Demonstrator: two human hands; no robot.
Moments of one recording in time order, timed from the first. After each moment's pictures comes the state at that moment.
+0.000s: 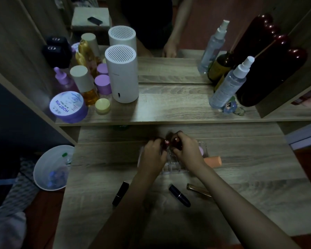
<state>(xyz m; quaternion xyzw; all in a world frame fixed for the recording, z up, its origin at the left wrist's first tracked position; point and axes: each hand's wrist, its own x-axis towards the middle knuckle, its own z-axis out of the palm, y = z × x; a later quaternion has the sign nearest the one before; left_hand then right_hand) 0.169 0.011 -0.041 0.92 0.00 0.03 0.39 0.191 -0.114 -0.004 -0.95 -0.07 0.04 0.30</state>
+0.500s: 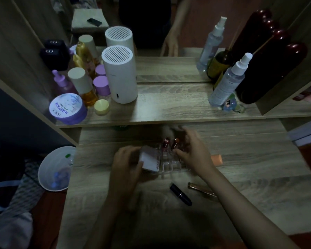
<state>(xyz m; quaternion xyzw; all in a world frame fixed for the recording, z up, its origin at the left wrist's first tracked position) 0.111 0.075 -0.016 0.89 0.03 0.06 0.45 0.174 -0.129 0.009 -0.93 -0.06 0.03 0.37</state>
